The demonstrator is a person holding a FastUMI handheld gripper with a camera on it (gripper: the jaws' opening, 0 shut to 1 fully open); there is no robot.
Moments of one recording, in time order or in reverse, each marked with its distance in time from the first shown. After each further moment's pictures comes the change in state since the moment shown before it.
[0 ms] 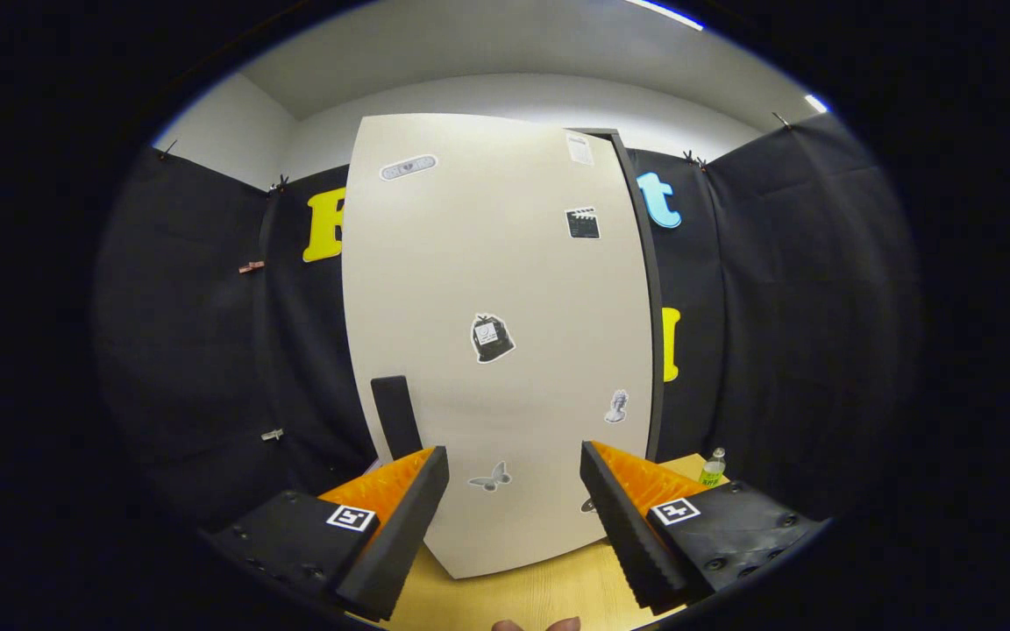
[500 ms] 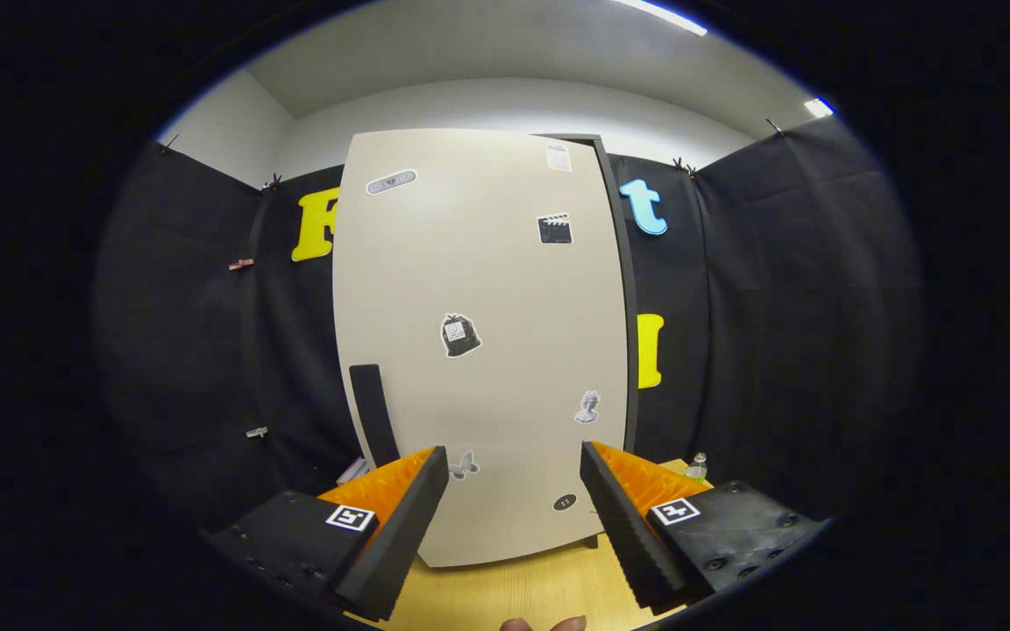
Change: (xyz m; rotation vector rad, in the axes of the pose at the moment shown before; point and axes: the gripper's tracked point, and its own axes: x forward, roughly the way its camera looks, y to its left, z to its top) arm -0.007 -0.023 0.002 -0.022 -0.020 -0.043
